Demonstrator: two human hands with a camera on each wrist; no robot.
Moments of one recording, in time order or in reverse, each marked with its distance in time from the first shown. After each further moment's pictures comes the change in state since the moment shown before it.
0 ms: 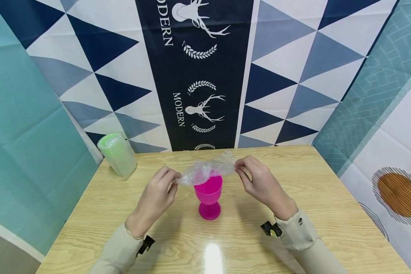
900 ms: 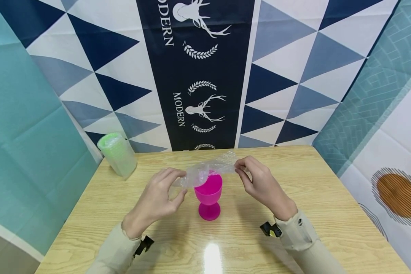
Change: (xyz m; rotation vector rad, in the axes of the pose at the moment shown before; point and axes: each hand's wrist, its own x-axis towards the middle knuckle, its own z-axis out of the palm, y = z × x) left_hand 0.004 0.006 -0.012 -0.101 -0.139 -0.045; right_hand 0.001 -0.001 0.000 0.029 0.012 -0.008
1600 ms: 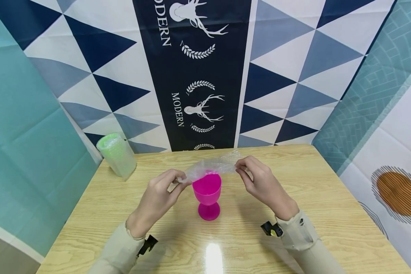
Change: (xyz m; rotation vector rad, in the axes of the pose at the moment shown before) left_hand 0.012 0.011 0.003 -0.110 0.194 0.156; right_hand -0.004 0.004 -0.002 -0.010 0.005 0.004
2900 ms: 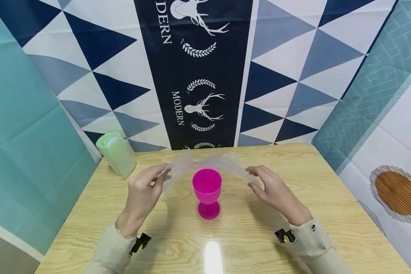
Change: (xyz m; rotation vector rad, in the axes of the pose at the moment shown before) left_hand -0.007 -0.014 -0.020 0.032 0.212 -0.079; right_hand -0.046 0.026 -0.010 -0.071 -0.202 0.196
